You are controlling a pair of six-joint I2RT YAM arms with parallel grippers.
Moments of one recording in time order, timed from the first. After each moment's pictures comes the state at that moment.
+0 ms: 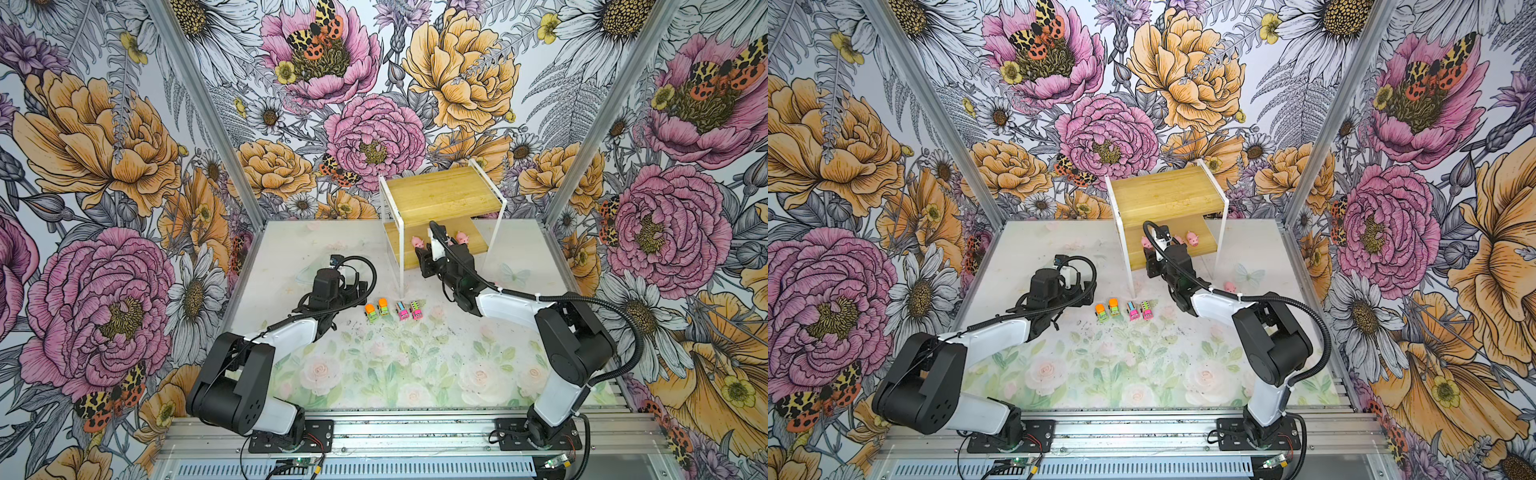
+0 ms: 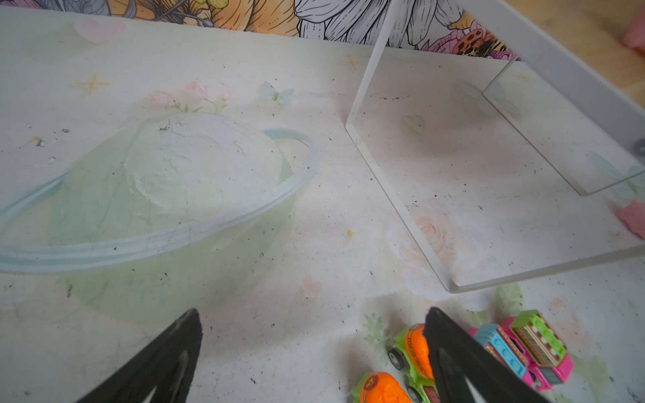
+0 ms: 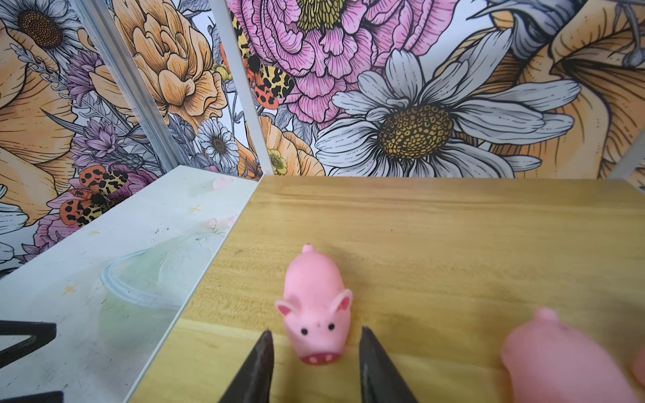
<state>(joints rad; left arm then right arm) -0.32 1.44 0.64 0.24 -0.01 -0.24 0.53 1.77 1.03 0.50 0.05 0.12</state>
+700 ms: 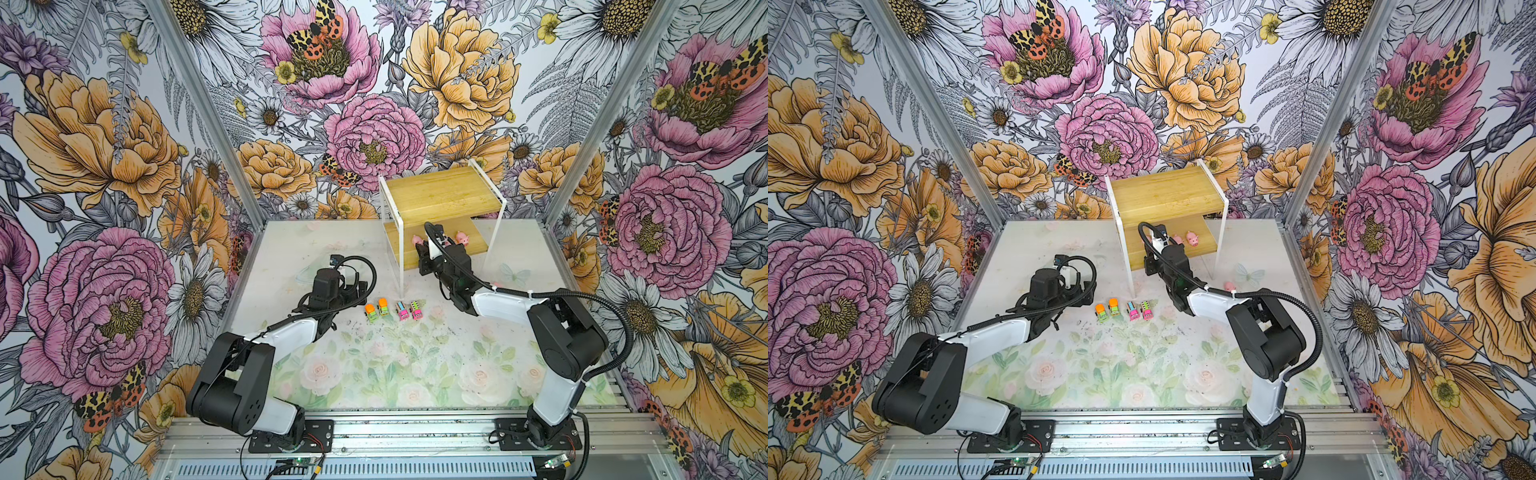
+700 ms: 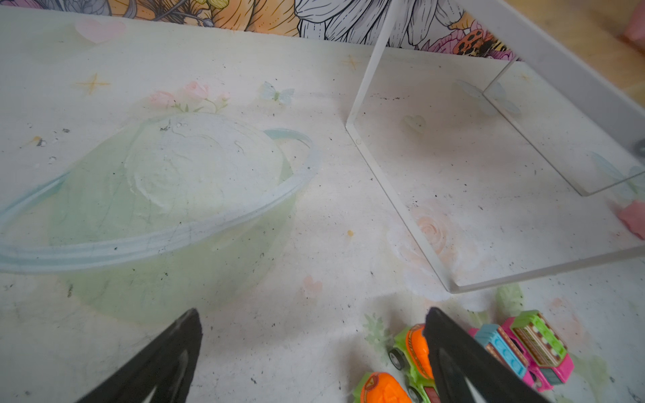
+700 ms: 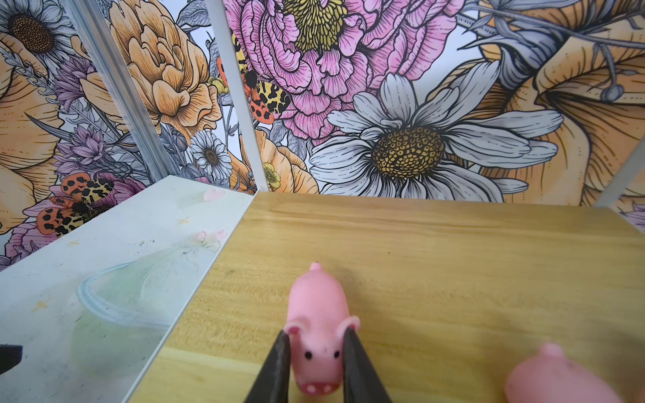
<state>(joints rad) -0.32 1.44 0.64 0.24 -0.01 -0.24 0.55 1.81 1.04 0.56 0.09 0.08</state>
